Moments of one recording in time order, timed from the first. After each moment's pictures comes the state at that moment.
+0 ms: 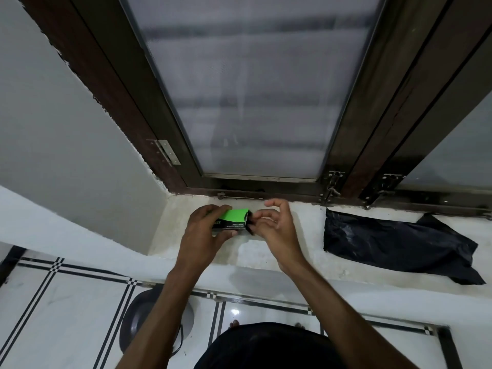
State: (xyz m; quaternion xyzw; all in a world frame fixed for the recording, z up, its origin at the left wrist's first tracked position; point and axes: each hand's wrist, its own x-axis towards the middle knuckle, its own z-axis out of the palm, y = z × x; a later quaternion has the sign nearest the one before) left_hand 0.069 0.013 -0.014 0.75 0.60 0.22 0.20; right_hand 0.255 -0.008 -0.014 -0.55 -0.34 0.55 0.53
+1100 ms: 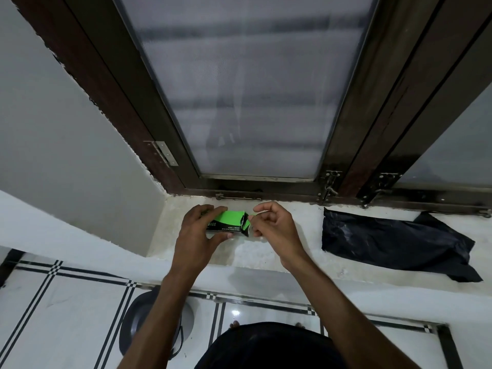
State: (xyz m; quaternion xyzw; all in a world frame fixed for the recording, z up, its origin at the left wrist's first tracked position) left_hand 0.066 0.010 -0.014 0.74 0.60 0.24 0.21; right_hand 0.262 -0.001 -0.009 -0.57 -0.35 0.56 0.49
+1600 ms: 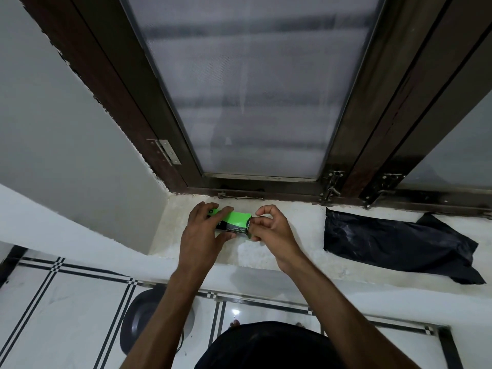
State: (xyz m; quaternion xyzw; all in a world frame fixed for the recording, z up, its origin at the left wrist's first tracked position) left_hand 0.078 0.007 -0.011 0.76 0.61 0.18 0.12; right_hand 0.255 -0.006 -0.009 -0.56 -0.32 0.62 0.45
